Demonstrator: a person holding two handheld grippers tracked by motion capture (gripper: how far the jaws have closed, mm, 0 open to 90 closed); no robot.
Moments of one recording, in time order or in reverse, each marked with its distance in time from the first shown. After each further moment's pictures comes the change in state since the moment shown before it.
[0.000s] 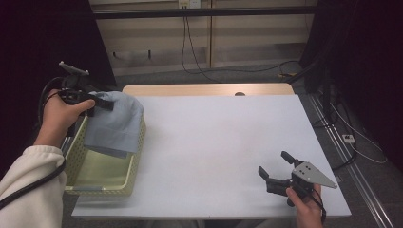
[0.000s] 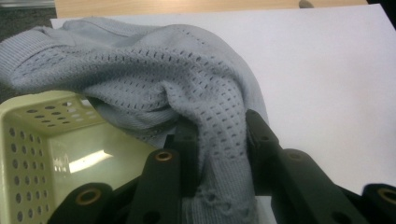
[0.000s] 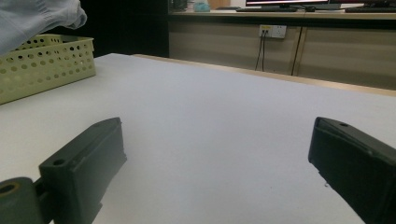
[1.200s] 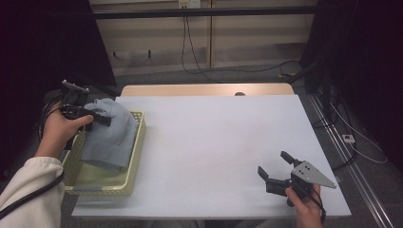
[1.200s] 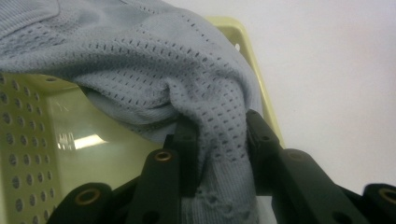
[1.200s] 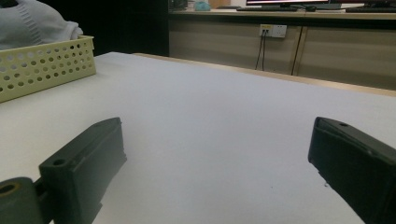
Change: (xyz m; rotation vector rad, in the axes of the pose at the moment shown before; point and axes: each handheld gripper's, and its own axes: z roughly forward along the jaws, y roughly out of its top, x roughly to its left) left arm 0.029 -0.034 0.026 0.081 0.001 -0.035; right arm 0.001 0.000 0.001 0.002 0.000 -0.006
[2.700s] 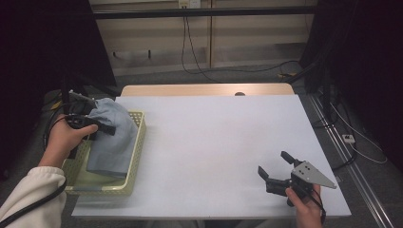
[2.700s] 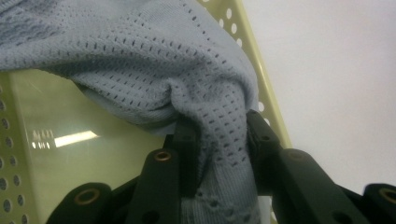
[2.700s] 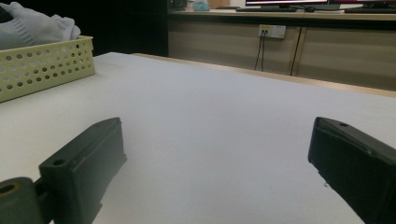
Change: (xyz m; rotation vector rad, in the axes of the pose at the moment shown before) left arm -0.005 -0.019 0.014 0.043 -0.027 0.011; right arm 0.000 0.000 0.000 0.000 -0.004 0.001
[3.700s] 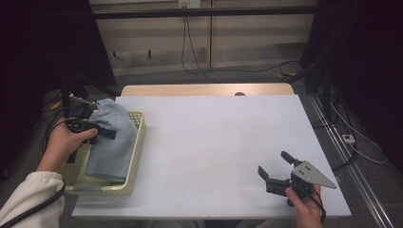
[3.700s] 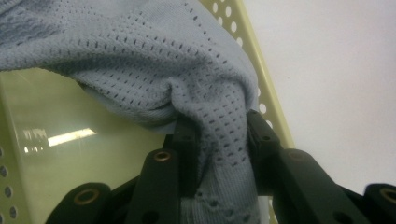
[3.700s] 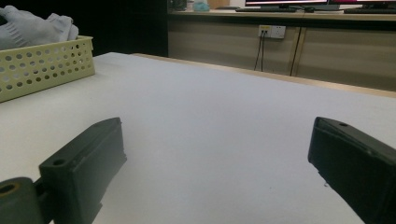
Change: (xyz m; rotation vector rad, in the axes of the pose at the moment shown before) left arm -0.001 -0.010 0.002 0.014 -0.020 0.004; right arm 0.000 0.000 0.000 -0.001 -0.001 -0.002
